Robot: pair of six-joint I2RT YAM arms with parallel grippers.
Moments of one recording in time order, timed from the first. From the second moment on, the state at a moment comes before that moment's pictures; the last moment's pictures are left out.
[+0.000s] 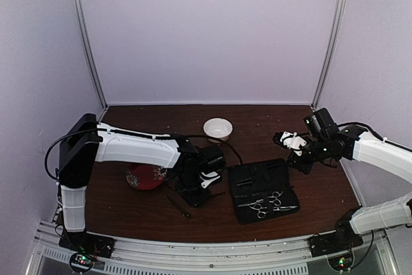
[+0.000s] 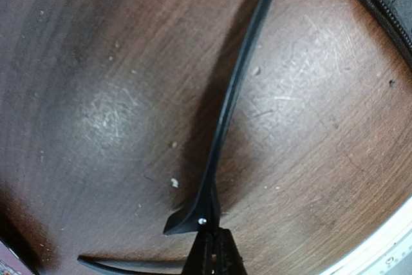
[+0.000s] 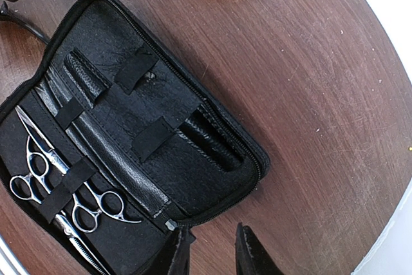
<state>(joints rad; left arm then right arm) -1.11 2.04 1.48 -0.92 0.05 -0.27 0.47 1.14 0.81 -0.62 -0.06 -0.51</state>
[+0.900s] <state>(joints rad) -1.13 2.09 1.97 -1.09 -0.25 -0.12 0.27 1.32 0.89 -0.64 -0.07 -0.41</state>
